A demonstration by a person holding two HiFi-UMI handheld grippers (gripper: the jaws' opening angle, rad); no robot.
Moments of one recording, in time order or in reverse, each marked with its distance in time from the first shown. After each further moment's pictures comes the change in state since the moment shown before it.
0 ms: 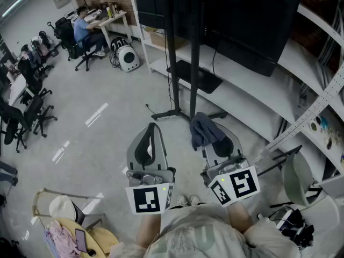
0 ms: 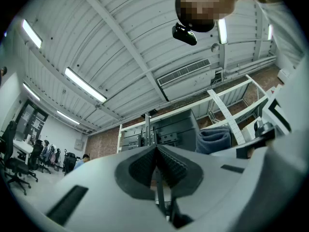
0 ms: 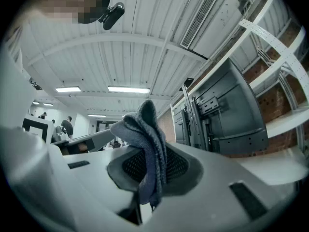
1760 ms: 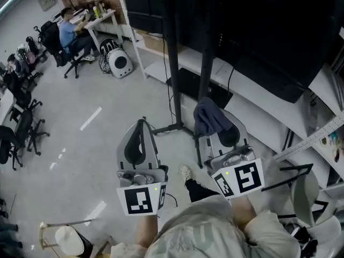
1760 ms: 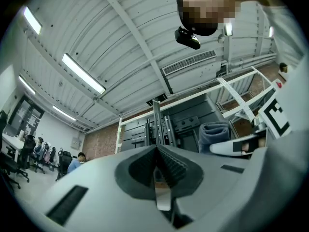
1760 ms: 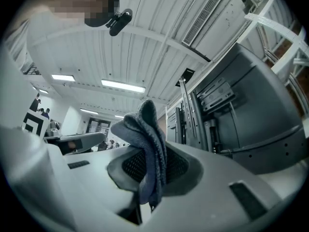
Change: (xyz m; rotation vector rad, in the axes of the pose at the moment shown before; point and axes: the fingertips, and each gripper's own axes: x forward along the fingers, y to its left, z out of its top) left arm 0.203 0.112 -0.119 0.001 0.001 -0.015; right arm 0.236 -0.103 -0.043 -0.109 -0.091 -0.047
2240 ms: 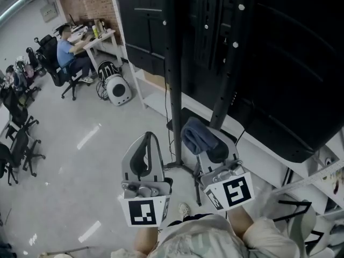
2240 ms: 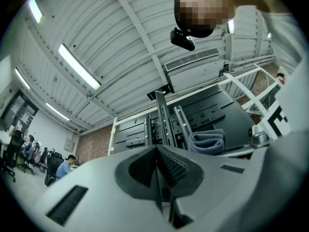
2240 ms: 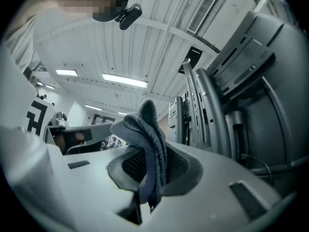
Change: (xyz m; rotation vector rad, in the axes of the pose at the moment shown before) left arm 0.205 0.038 -0.034 -0.005 -0.054 -0.036; right arm 0.197 -0.065 -0.024 -0.061 -0.001 0.080
